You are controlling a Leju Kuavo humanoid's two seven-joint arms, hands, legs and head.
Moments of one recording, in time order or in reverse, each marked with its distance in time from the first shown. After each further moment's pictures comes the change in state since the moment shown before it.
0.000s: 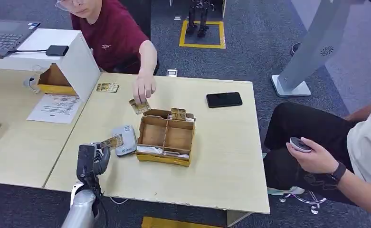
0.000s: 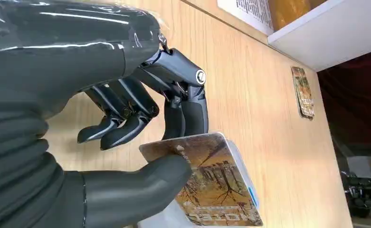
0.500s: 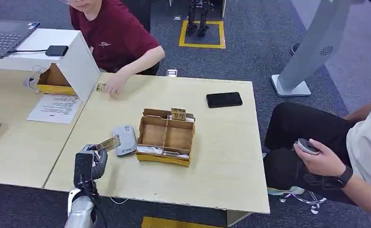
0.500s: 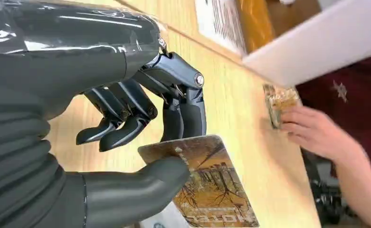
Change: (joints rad) left arm 0.091 -0.041 0.019 -0.150 -0.058 0.000 -0.039; right arm 0.001 0.000 -0.028 0.000 -0.003 0.007 -0.006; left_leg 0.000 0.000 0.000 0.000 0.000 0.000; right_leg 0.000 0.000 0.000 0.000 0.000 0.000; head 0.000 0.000
